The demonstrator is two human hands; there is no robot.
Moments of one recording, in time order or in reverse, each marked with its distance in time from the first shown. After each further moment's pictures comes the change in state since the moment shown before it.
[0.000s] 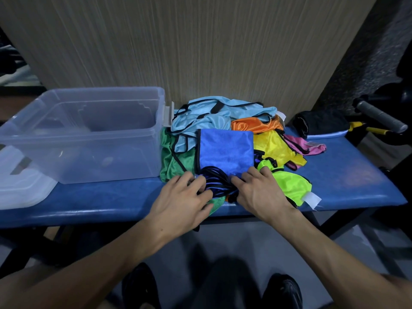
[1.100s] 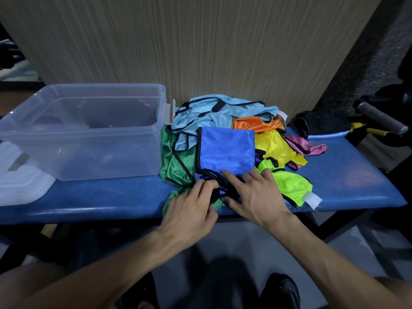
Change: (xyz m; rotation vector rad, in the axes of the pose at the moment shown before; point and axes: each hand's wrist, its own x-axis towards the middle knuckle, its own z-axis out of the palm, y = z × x) left_hand -0.003 0.034 0.005 -0.342 -0.190 -0.404; right_hand -0.004 -0.016 -0.010 0.005 0.007 0.093
